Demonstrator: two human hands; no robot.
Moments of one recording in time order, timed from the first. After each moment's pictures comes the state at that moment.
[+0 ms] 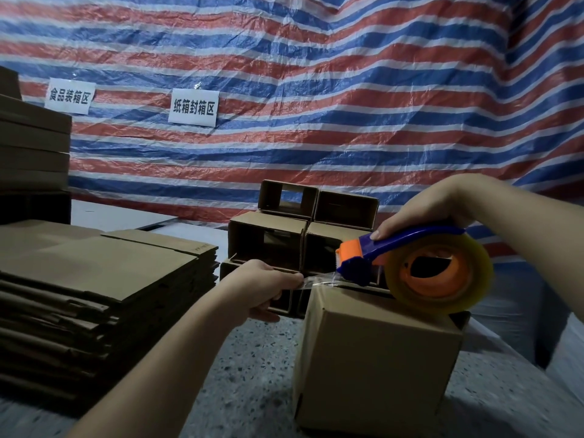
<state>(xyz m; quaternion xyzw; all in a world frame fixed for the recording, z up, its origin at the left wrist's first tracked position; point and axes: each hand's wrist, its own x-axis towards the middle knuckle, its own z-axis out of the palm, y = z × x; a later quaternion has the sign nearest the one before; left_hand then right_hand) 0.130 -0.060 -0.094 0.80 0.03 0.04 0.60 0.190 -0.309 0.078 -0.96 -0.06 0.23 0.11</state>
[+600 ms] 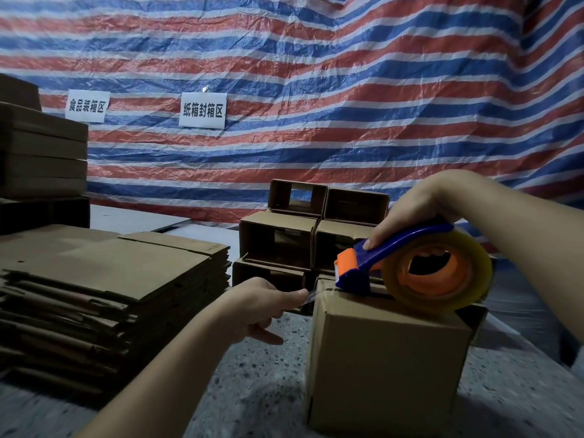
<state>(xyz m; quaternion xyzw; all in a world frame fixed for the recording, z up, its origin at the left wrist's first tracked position) 0.112 -0.053 -0.110 0.81 0.05 -0.02 0.59 0.179 -0.274 0.071 -0.96 -0.07 0.26 0.04</state>
